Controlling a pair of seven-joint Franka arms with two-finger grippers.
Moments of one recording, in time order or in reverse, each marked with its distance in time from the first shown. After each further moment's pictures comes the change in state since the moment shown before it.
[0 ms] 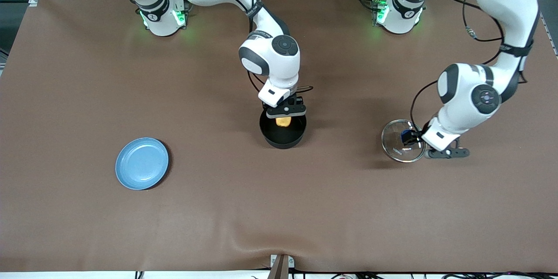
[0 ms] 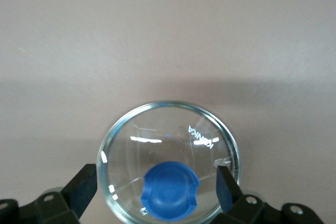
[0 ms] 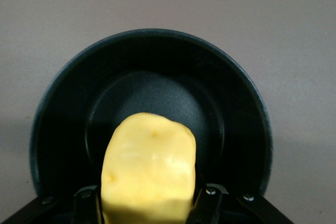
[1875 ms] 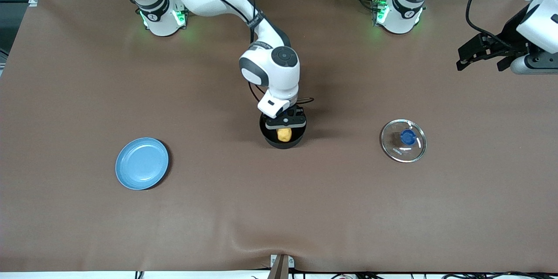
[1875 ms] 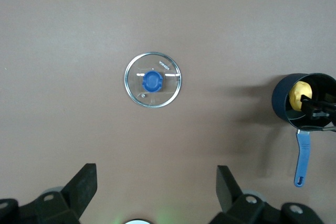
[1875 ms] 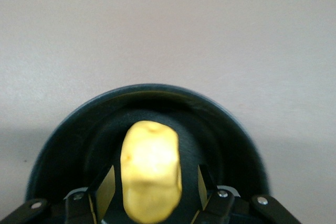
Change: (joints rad) left arm -0.176 -0.332 0.129 0.566 -0.136 -0.967 0.002; right arm -0.017 0.029 -0.019 0.109 -0.003 -0.062 0.000
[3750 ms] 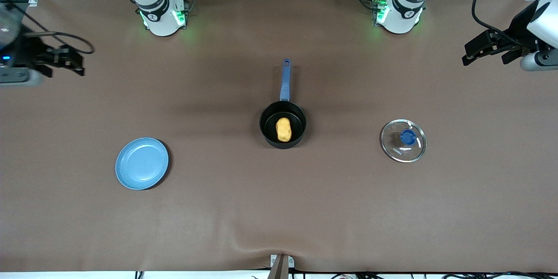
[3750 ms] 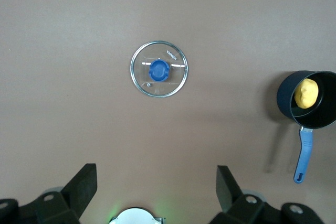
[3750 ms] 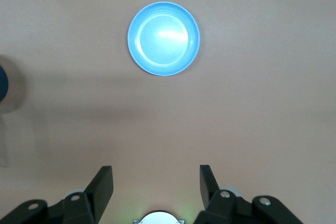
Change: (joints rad) left arm 0.020 -0.024 0.003 -0.021 -0.001 -0.033 -0.025; right arm -0.775 -0.691 -0.013 0.004 0.213 -0.916 -0.915
